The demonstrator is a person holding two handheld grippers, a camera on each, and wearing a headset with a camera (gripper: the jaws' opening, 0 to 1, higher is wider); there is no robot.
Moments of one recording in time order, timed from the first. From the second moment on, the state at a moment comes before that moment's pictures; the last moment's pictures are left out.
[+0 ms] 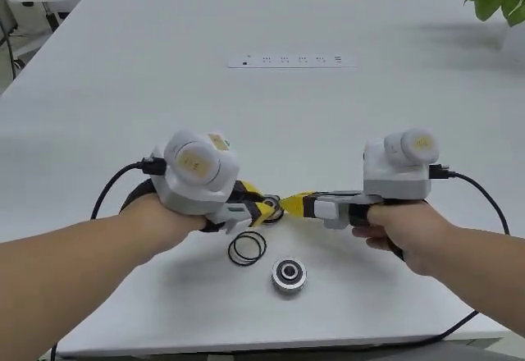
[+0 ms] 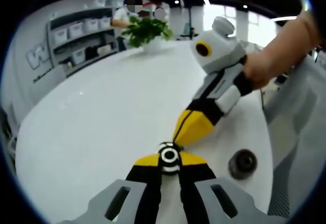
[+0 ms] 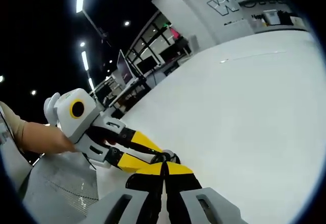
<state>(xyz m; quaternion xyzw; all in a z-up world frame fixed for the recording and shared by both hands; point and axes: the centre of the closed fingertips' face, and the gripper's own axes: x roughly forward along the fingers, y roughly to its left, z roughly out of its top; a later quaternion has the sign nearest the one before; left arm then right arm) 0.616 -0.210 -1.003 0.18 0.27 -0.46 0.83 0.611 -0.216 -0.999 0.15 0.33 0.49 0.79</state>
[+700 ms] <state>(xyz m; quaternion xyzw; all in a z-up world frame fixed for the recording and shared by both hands) 0.615 -0.210 -1.001 0.17 0.27 -0.45 0.83 0.603 -0.209 -0.991 0.16 0.32 0.51 0.78</state>
